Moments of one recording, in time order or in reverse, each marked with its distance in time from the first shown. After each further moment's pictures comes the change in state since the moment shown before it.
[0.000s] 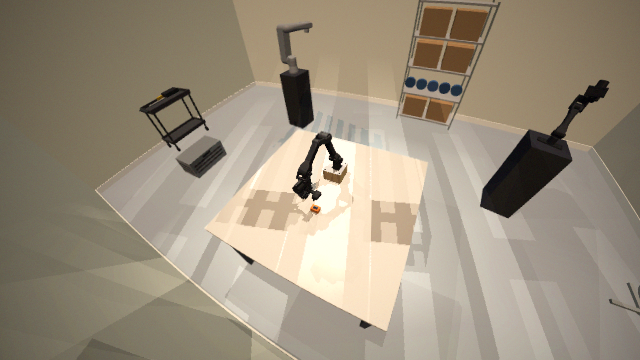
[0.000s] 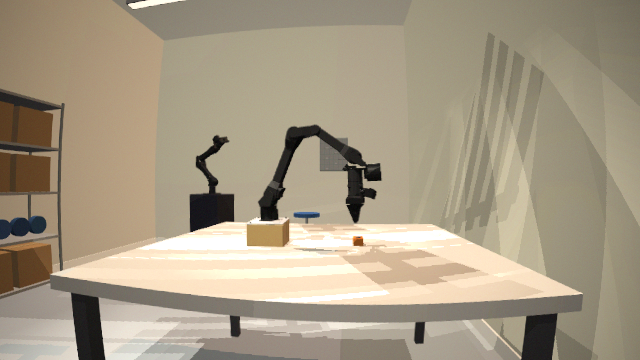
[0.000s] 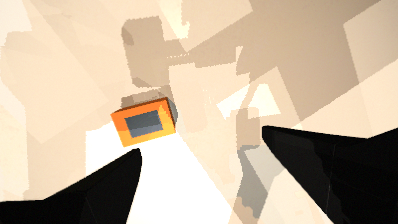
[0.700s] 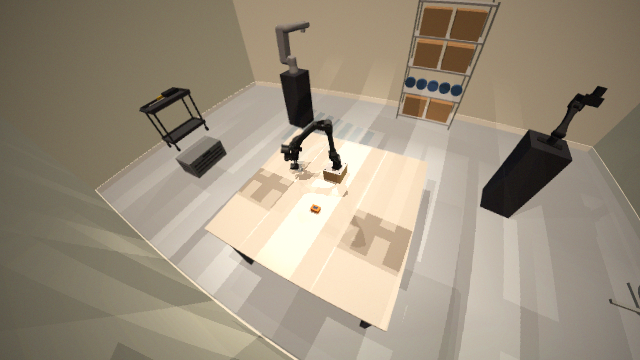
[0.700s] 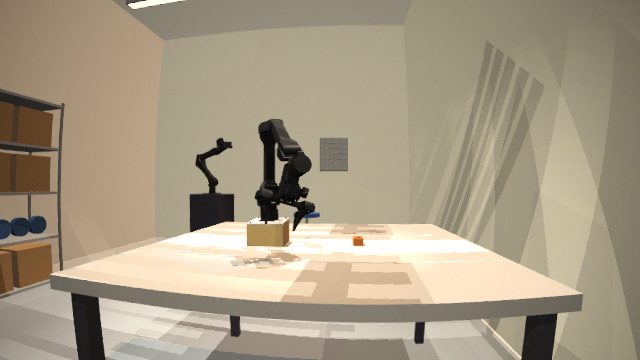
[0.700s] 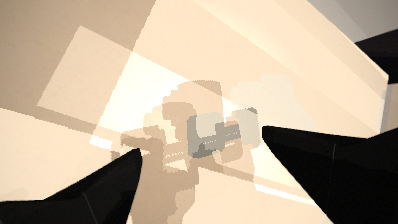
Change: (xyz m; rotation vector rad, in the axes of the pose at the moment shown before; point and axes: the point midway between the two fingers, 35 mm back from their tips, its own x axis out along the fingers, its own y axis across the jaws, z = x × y) arm -0.012 -0.281 -0.212 0.923 -0.004 -0.384
